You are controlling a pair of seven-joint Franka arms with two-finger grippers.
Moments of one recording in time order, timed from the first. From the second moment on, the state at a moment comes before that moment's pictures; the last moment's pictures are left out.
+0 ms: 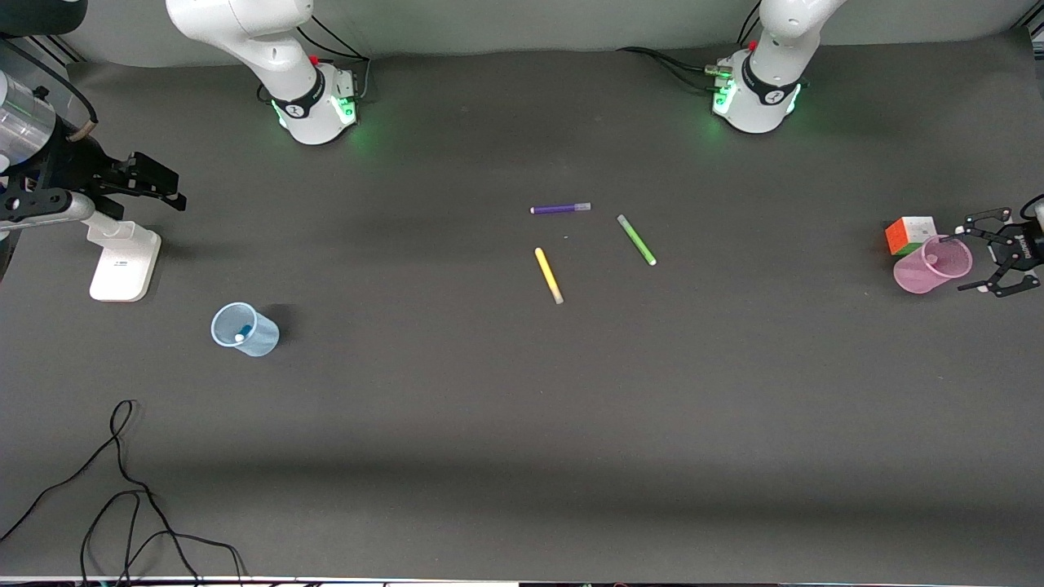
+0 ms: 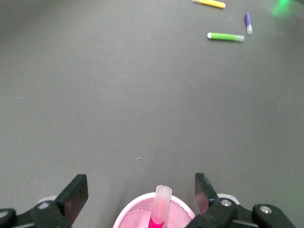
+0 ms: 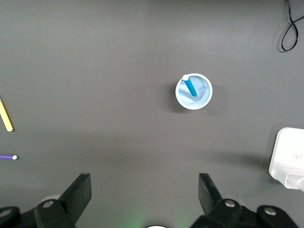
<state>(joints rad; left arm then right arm) 0.77 0.45 -0.03 -1.82 -0.55 1.72 2.13 0.15 -0.20 -0.13 -1.87 0.03 1.63 -0.05</state>
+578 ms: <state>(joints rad) 0.60 0.12 -0.05 -1.79 -0.40 1.62 1.51 0.15 -0.11 -0.13 -1.80 0.03 1.70 -0.05</state>
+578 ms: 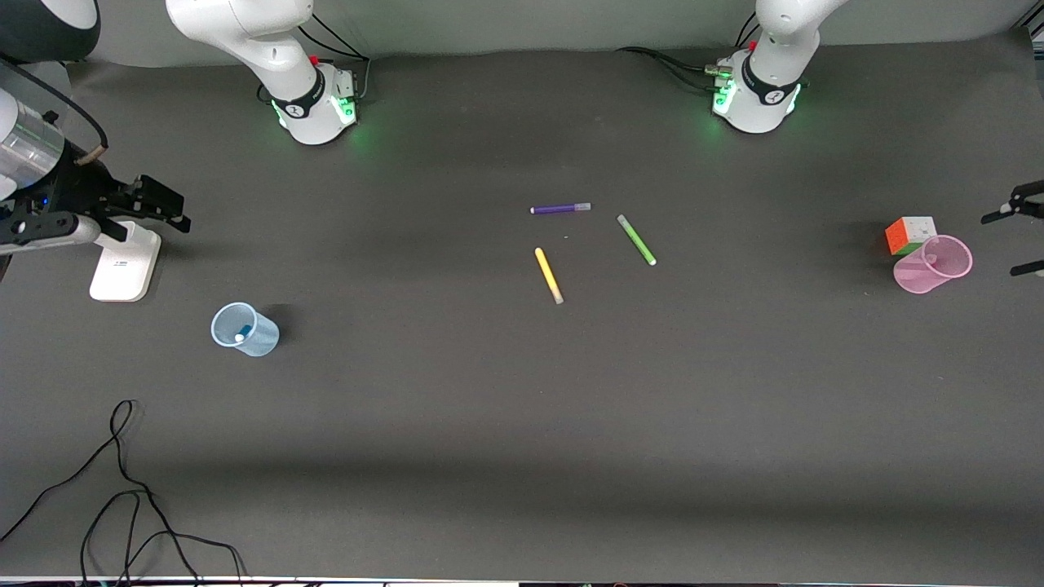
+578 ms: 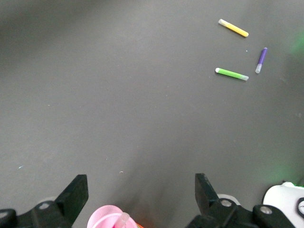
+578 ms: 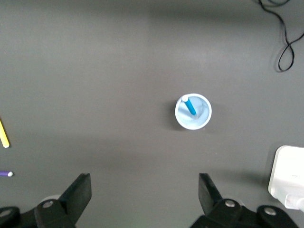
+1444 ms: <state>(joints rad) 0.30 -0.11 -0.30 -1.79 -0.10 1.60 0.46 0.15 0.04 -0.14 -1.57 0.03 1.69 -0.05</state>
